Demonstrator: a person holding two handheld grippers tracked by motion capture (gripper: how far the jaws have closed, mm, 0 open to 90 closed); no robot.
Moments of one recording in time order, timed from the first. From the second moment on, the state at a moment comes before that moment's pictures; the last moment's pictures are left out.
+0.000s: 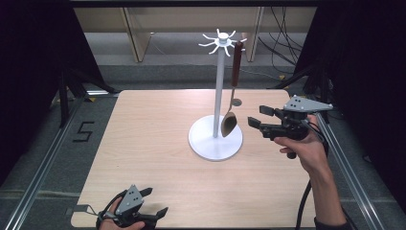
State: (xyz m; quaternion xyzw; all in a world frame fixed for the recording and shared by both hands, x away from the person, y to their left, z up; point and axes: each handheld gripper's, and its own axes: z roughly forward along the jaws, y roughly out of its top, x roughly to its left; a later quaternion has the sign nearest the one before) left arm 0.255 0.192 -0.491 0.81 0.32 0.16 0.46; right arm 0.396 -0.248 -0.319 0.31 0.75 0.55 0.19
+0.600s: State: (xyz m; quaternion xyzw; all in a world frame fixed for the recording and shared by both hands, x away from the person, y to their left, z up) left arm 0.256 0.190 -0.491 0.81 0.32 0.15 0.46; right arm 0.402 -0.246 -0.345 0.31 0.77 0.52 0.19
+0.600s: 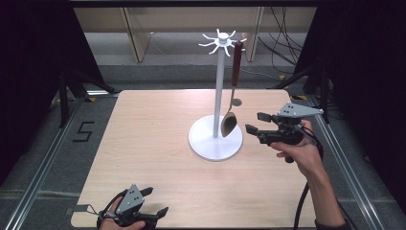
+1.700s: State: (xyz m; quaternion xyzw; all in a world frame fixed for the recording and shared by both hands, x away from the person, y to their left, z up) left arm 0.251 0.192 -0.491 0.81 0.34 0.15 0.46; right arm 0.394 -0.222 -0.388 0.30 0.82 0.46 0.13
